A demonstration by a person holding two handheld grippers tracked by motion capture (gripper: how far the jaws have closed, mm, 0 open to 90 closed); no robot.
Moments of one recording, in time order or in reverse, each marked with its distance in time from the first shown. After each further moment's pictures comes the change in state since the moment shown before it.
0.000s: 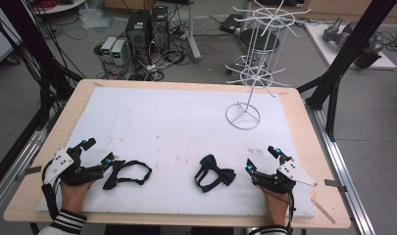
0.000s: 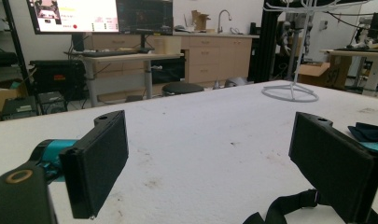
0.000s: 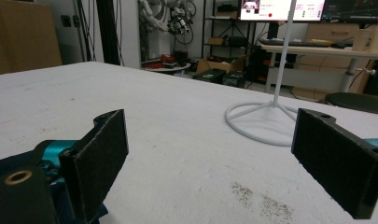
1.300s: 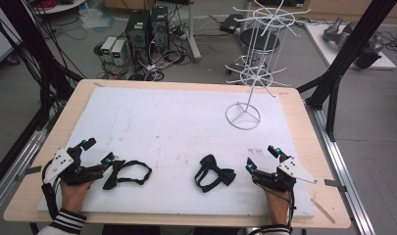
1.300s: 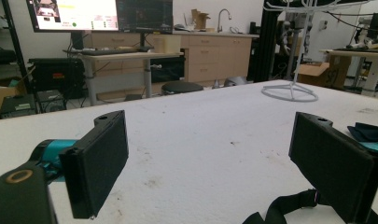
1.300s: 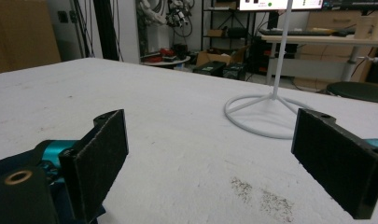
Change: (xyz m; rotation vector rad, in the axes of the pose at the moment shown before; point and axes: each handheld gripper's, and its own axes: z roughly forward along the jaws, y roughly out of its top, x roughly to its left) left arm 0.000 0.000 0.000 -0.001 0.000 -0.005; right arm -0.003 0.002 0.003 0.042 -0.003 0.028
